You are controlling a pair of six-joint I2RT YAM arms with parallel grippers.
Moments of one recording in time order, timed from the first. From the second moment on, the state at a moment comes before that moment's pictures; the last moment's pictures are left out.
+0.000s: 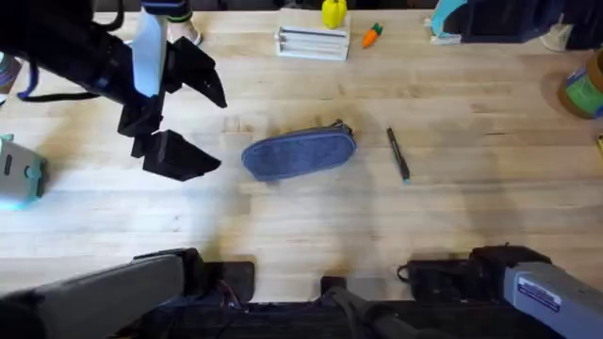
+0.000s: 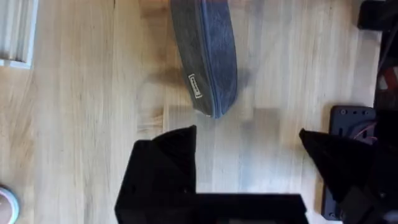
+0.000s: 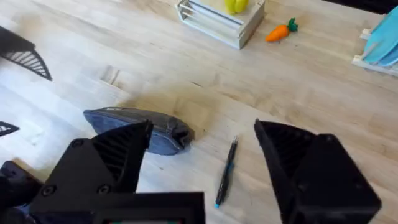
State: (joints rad) left arm 0.12 1.39 1.39 -1.61 0.55 1.65; right arm 0.00 1.08 1.39 -1.01 -0.46 -0.13
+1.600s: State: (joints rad) left arm 0.07 1.87 1.24 -1.41 0.80 1.75; right arm 0.00 1.08 1.39 -1.00 -0.46 -0.13
